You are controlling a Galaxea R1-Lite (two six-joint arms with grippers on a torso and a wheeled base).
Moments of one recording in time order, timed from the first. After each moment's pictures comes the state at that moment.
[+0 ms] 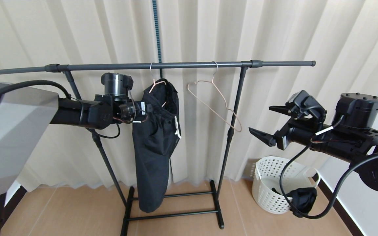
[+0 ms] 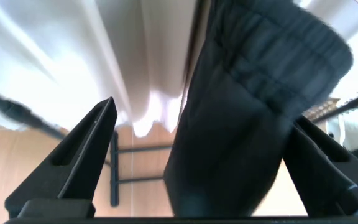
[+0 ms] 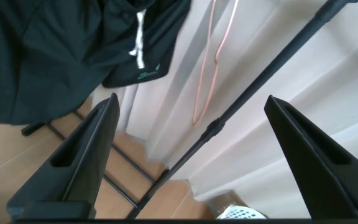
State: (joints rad) left arm -0.24 2.22 -1.65 -0.17 0.19 -0.11; right arm 0.21 1.78 -0.77 -0.85 0.37 -0.40
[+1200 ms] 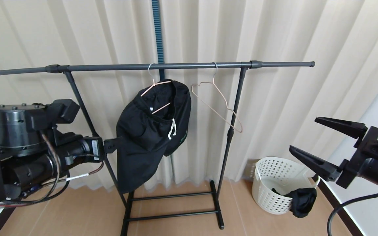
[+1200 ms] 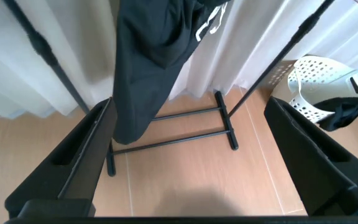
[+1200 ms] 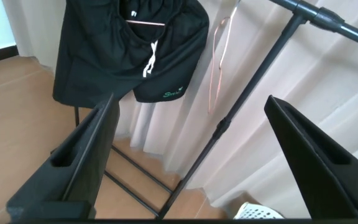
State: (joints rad) left arm -0.25 1.51 -0.60 -0.54 0.07 -0.09; right arm 0.23 1.28 -0.37 -0.85 0.37 -0.28
